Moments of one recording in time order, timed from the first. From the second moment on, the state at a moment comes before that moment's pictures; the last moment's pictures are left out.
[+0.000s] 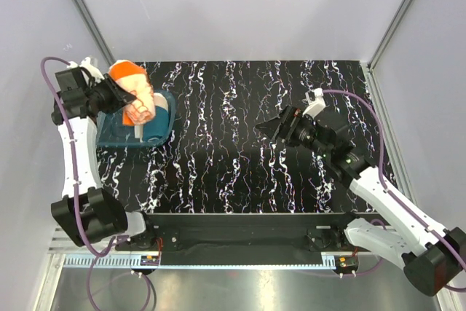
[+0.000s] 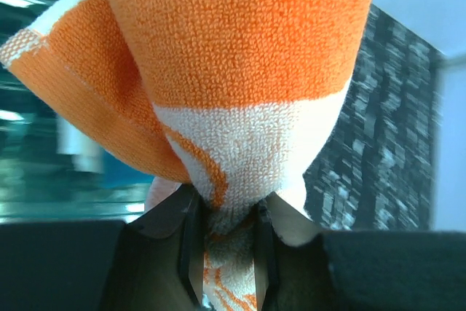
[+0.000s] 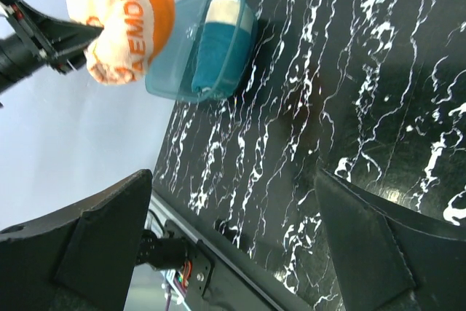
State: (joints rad) left arm 0.34 1.32 1.35 -0.68 0.55 -0.34; right arm 0.56 0.94 0.82 -0.09 -0.18 0.82
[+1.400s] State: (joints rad) left arm 0.41 1.73 1.22 -0.33 0.36 -0.14; right arm 0.56 0.89 0.75 -0.10 -0.30 0.77
